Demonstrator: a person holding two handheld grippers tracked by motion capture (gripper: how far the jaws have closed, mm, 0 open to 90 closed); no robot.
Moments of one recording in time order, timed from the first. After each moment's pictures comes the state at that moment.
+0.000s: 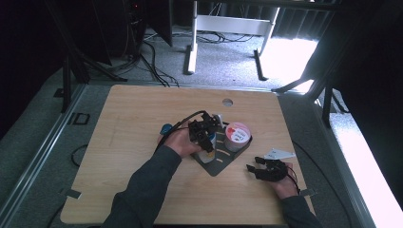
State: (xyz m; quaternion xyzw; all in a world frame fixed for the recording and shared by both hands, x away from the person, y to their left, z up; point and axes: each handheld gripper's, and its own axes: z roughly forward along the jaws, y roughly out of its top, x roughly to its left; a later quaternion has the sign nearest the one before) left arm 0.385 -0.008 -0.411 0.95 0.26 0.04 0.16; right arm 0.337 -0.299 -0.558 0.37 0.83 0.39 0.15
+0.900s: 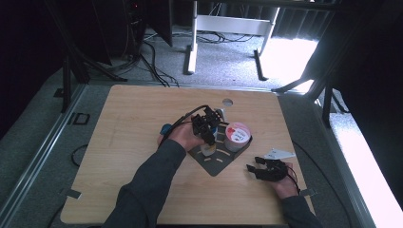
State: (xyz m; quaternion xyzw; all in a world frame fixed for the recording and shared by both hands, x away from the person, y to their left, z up) left arm 0.408 -0.017 -0.413 0.95 0.27 0.05 0.16; right arm 0.337 -0.300 -0.558 0.37 0.83 0.39 0.14
